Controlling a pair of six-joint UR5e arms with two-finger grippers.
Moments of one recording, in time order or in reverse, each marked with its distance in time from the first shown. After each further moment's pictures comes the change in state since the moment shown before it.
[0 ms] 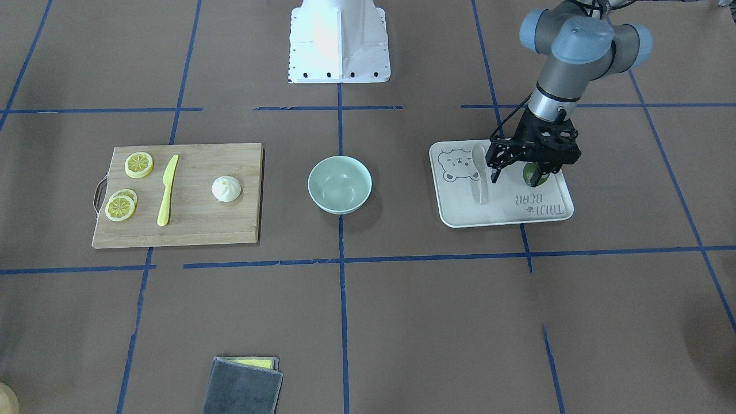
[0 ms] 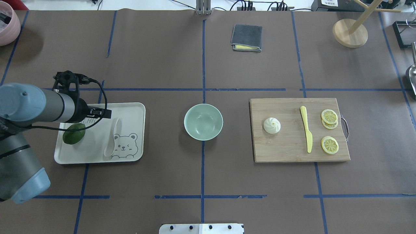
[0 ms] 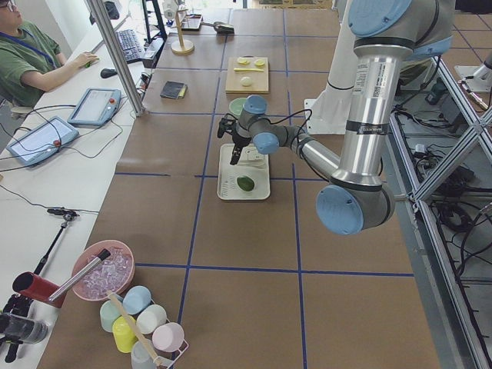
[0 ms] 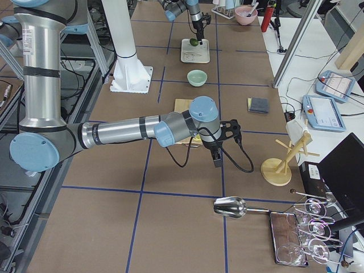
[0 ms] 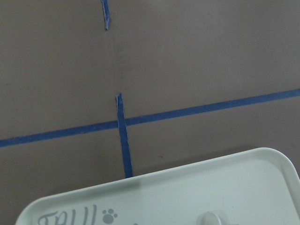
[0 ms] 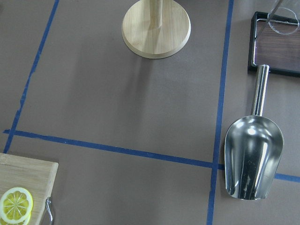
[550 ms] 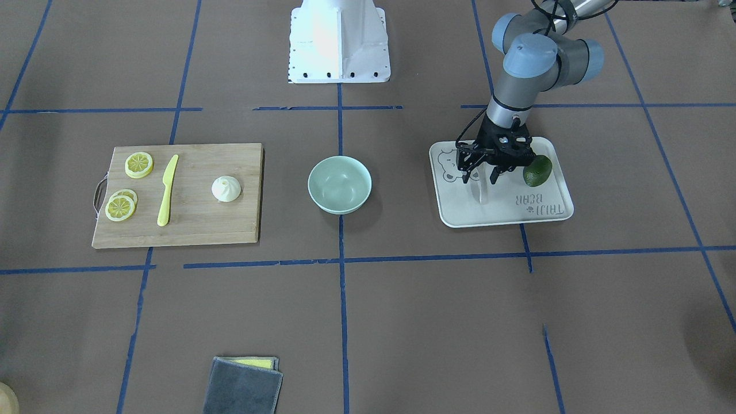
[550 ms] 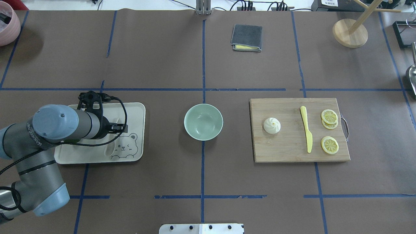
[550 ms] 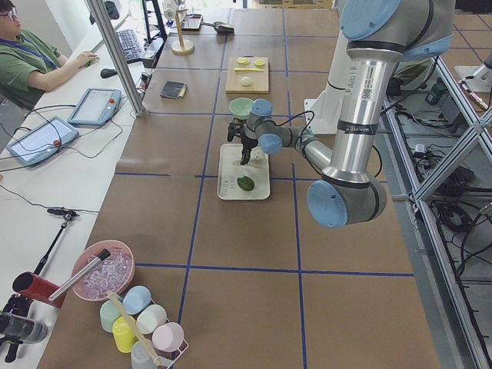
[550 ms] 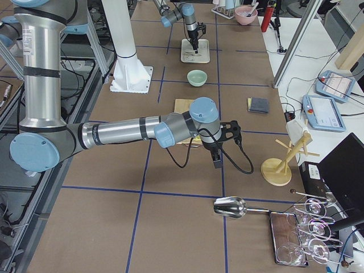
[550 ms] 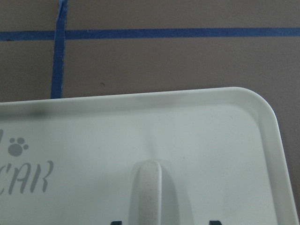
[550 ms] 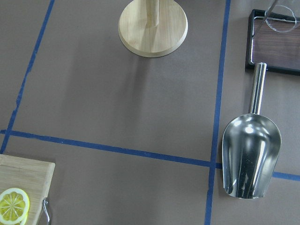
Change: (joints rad) left arm 0.089 -0.047 0.067 -0.002 0.039 -0.104; right arm 0.000 0.001 -0.007 0.000 -0.003 0.002
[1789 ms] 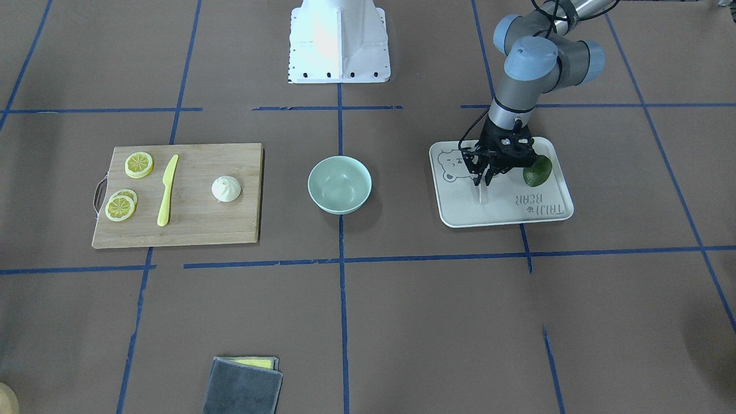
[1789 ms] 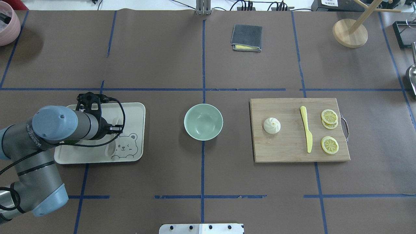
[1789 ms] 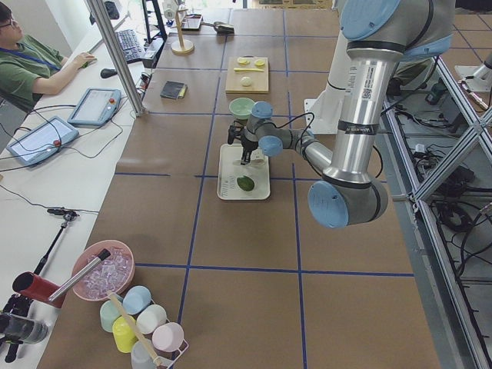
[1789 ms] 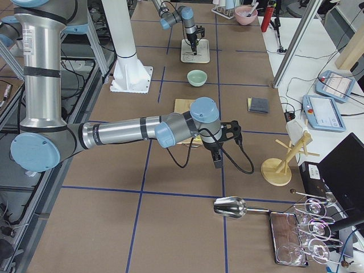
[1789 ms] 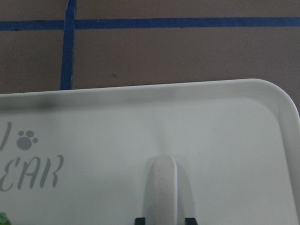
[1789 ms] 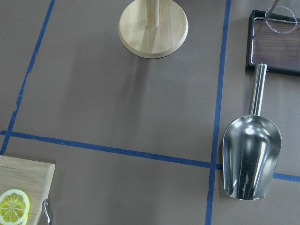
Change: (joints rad) left arm 0.000 0.009 0.004 0.000 0.004 -0.002; right arm -0.002 0.005 -0.005 0.000 -0.001 0.002
